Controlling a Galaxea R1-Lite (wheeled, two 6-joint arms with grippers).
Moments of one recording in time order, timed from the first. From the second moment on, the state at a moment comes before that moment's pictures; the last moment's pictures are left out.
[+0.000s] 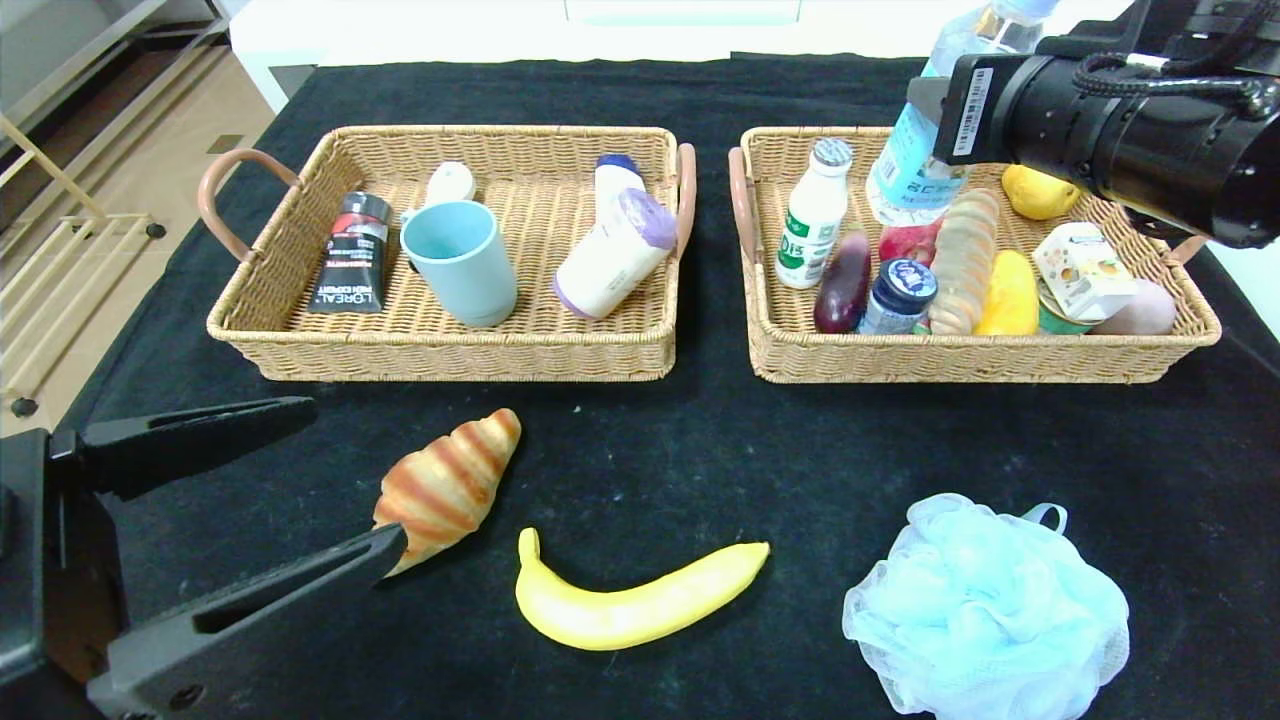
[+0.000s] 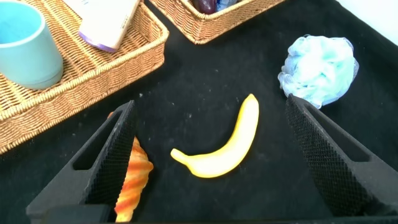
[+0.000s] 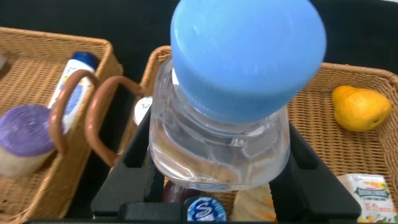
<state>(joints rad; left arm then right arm) -0.48 0.95 -0.59 -0.34 -0.28 0.10 0.51 1.71 -1.56 -0.31 -0.37 -0.08</state>
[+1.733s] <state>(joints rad) -0.47 0.96 -0.59 -0.35 -0.28 0.10 0.40 1.90 -1.65 -0.36 -0.32 -0.02</state>
